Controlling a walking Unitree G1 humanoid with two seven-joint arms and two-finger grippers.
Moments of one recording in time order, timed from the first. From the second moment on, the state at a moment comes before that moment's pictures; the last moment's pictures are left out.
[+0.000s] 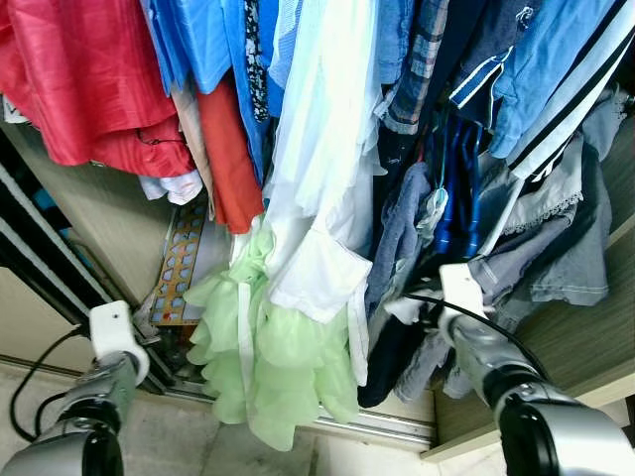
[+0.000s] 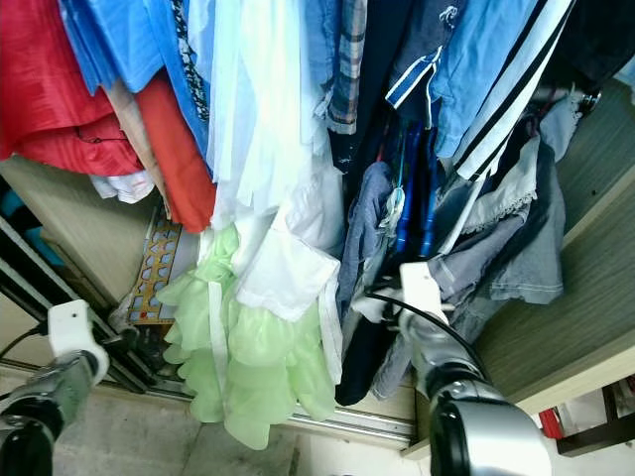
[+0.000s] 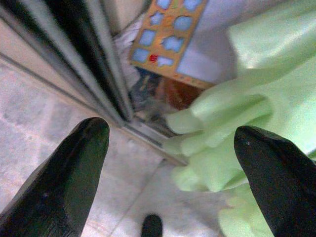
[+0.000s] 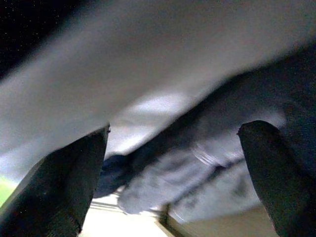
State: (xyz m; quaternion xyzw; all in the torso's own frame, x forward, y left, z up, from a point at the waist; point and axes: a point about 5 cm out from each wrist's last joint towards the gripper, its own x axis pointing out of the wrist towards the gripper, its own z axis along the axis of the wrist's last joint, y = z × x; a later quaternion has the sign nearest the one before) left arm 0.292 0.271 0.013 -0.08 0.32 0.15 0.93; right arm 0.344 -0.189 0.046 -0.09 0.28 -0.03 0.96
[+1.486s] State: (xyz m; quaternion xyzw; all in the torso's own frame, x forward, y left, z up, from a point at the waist) left arm 0.192 0.206 0.073 -0.03 0.06 -0.03 1.00; right arm 0.265 -0.156 0.079 -0.04 0.10 0.12 0.99
